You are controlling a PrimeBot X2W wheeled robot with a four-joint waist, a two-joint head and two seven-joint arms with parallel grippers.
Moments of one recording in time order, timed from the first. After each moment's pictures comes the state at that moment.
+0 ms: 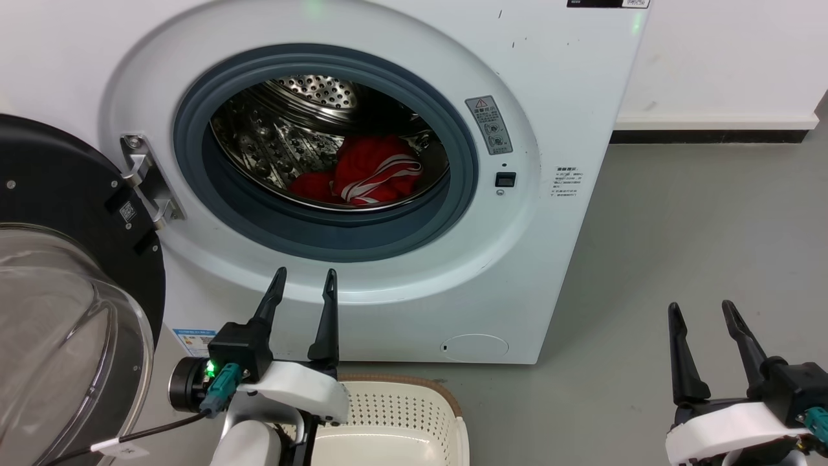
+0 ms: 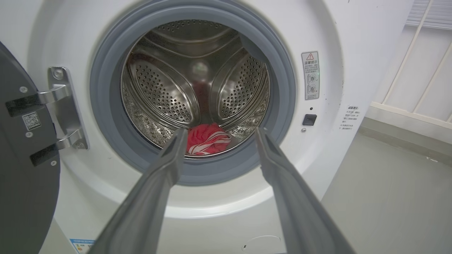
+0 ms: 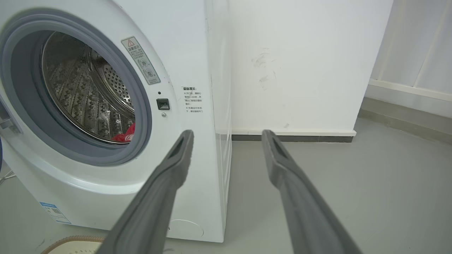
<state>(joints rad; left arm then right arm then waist) -0.17 0.05 -0.16 0.24 -0.20 -0.02 -0.24 0.03 -0.05 -0.08 0.05 0.07 0.13 -0.18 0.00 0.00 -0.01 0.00</state>
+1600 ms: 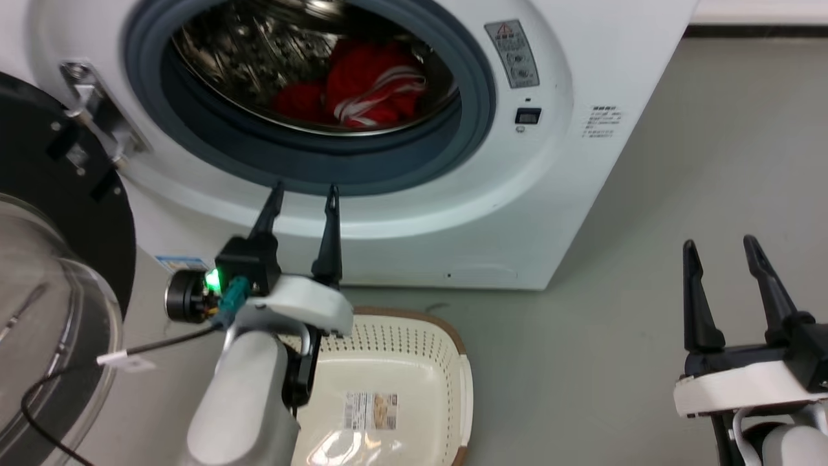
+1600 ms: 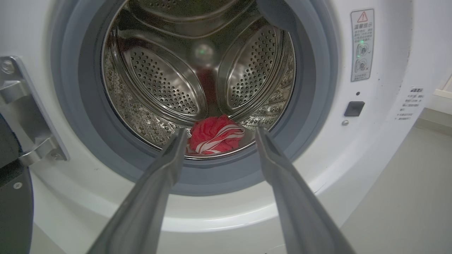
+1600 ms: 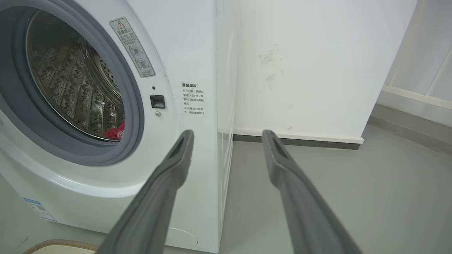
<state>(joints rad) -0.41 0.05 -0.18 0.37 -0.15 0.03 -0.26 -0.05 -0.05 -0.09 -0.05 0.03 0.13 -0.19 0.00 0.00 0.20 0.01</state>
